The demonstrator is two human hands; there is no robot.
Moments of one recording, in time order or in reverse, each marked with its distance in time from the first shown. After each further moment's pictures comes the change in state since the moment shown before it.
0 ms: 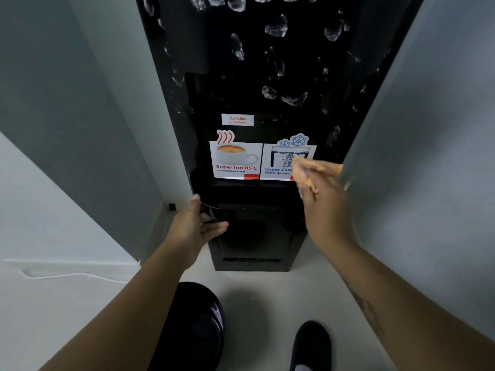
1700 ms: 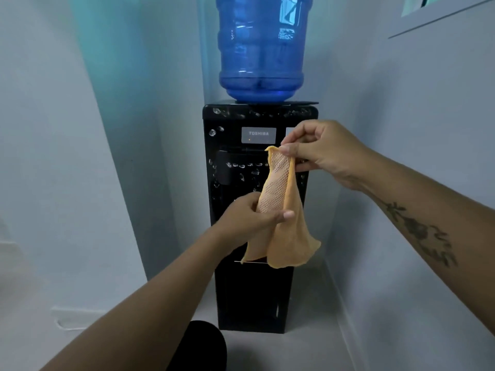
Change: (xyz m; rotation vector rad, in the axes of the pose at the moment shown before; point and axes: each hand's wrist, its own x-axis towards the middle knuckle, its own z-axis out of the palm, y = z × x) left_hand -0.307 0.116 0.085 0.767 -0.383 0.721; right_hand 0.001 -0.238 -0.322 0.581 -0.462 -0.266
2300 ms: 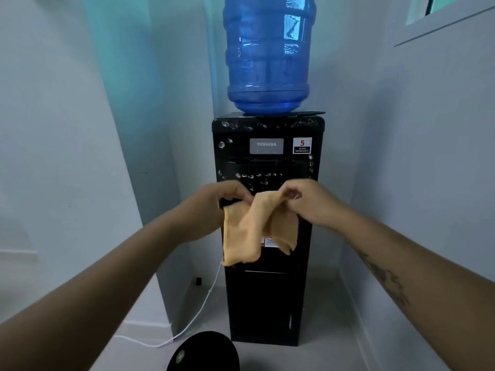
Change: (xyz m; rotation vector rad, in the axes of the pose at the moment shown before) left_hand -0.025 0.019 -0.084 0.348 -0.035 0.315; right_hand 0.001 0.070 0.040 -0.421 -0.045 0.058
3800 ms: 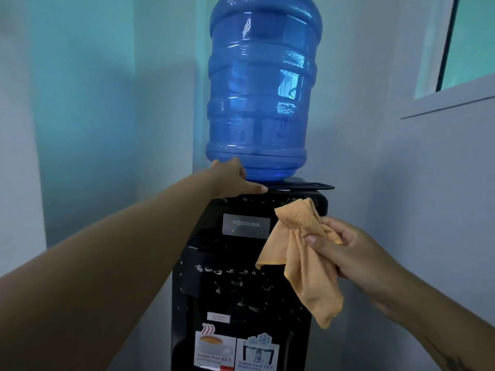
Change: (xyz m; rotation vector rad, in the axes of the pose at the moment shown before) left_hand 0.308 -0.050 -0.056 0.478 0.193 -0.307; right_hand 0.097 0.056 -0.089 0.489 0.101 0.041
